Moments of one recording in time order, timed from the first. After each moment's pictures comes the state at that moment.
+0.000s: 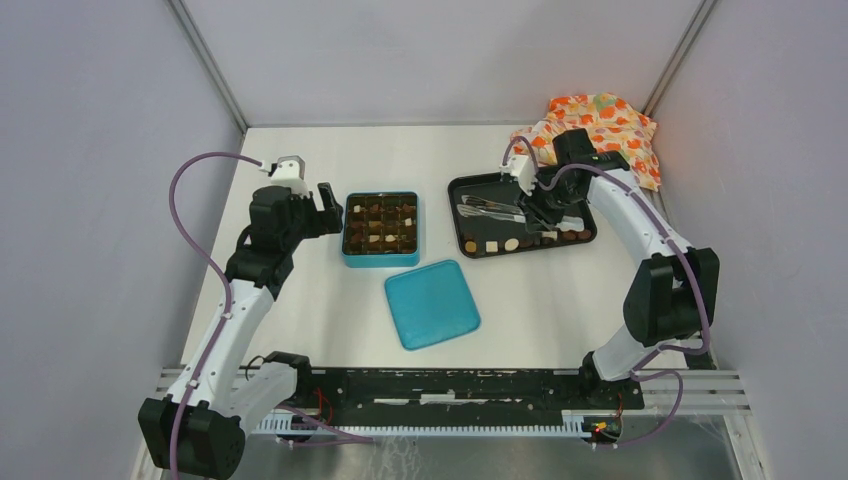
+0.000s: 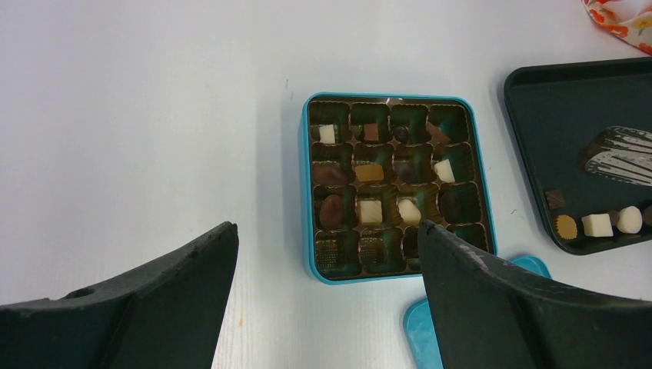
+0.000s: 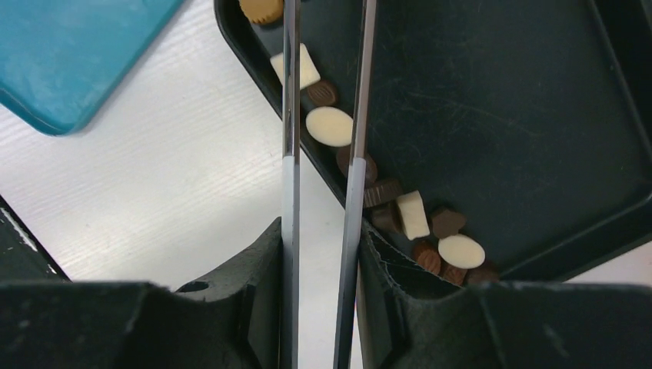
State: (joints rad) left arm -0.16 0.94 0.83 -0.31 -0.04 -0.19; right arm 0.18 1.62 1.40 -0.98 -0.43 -0.84
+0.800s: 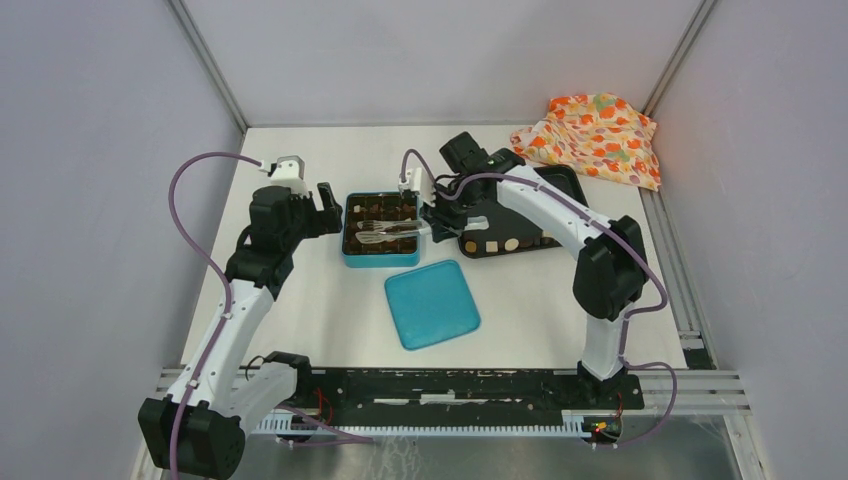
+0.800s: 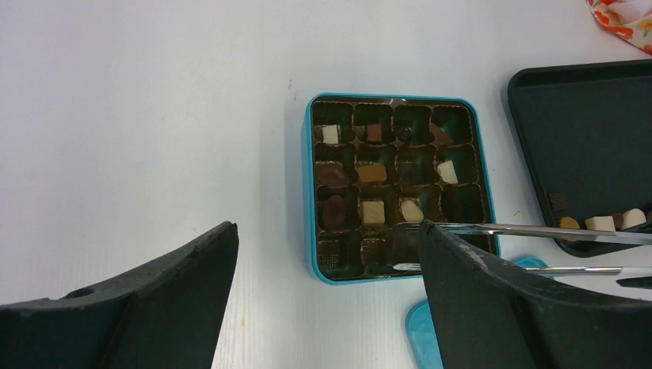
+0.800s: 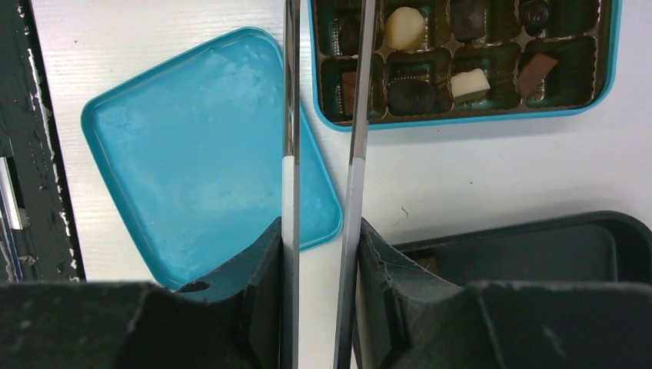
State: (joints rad) left arm -0.16 0.94 0.83 -0.31 -0.05 -0.19; right arm 0.63 1.89 1.71 -0.91 -0.56 -0.70
